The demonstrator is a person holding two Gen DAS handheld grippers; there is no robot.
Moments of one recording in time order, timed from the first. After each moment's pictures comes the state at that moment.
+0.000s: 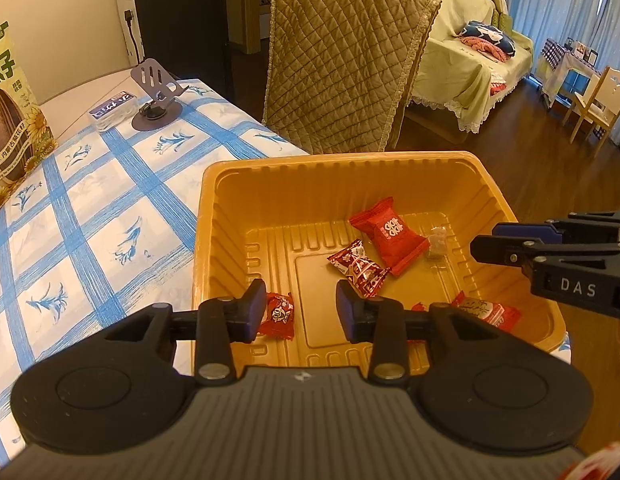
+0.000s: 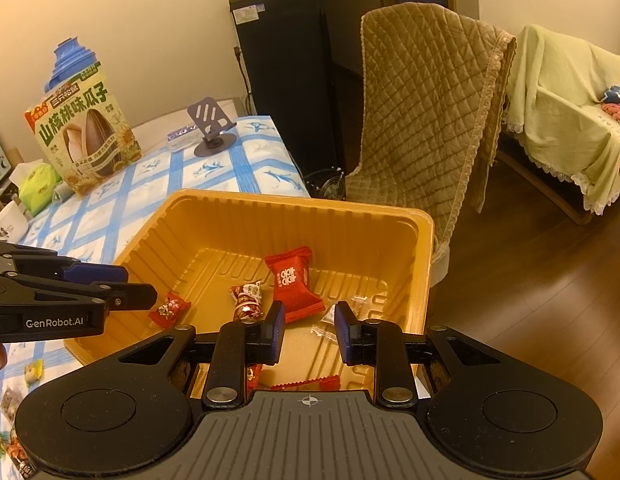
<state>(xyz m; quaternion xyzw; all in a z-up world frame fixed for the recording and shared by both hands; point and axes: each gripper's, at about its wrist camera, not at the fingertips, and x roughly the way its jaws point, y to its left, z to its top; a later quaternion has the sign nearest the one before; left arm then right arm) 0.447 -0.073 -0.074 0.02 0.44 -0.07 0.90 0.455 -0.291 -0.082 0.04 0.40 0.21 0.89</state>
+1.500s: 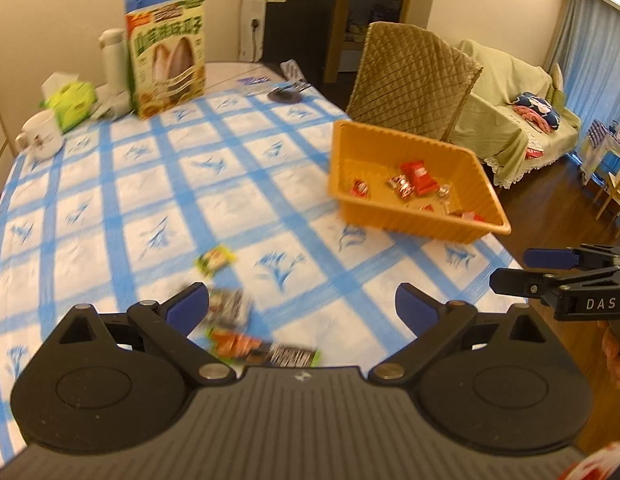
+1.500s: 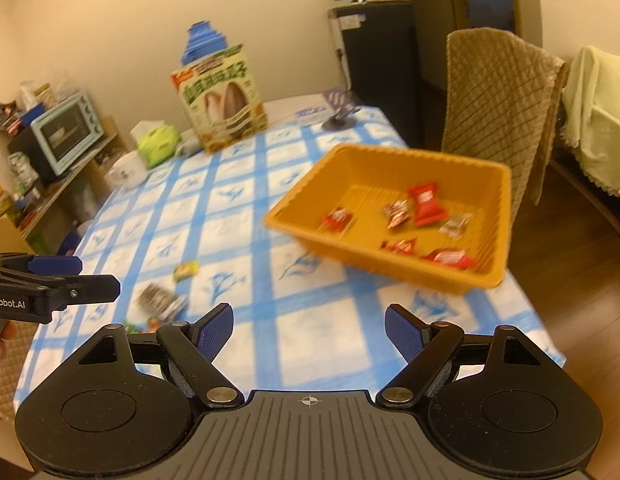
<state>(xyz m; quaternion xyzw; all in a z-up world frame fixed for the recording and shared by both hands) 0.170 0.006 -0.009 -0.07 0.39 0.04 0.92 0.251 -0.256 -0.033 0.03 0.39 0.32 0.86</state>
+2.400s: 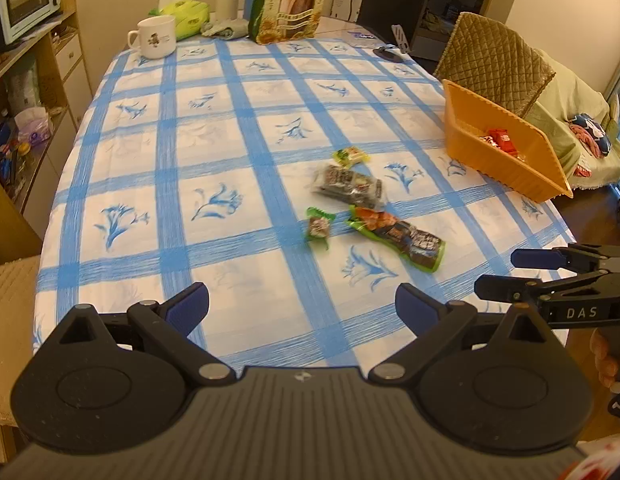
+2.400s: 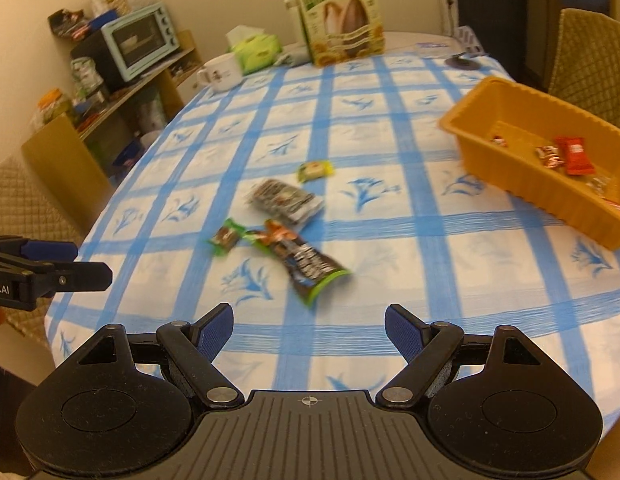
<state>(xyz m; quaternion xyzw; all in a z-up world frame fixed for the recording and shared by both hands) 0.050 0.096 -0.049 -0.14 0.43 0.12 0.89 0.178 -0.136 -0.085 -0.05 0.43 0.42 0.80</state>
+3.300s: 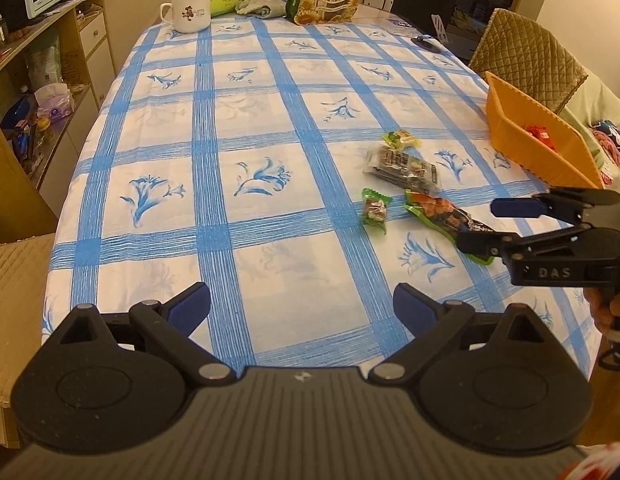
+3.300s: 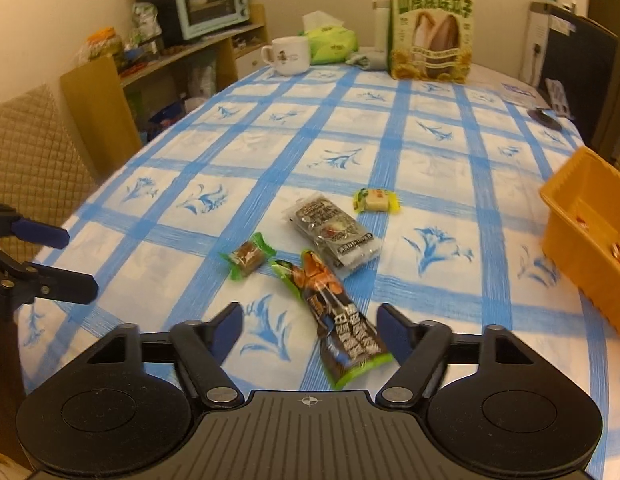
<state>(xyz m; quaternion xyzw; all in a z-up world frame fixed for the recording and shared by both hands) 0.049 0.127 -0.081 -0.15 0.44 0.16 0.87 0.208 -0.060 -0.118 -0.15 0.36 0.49 0.78</state>
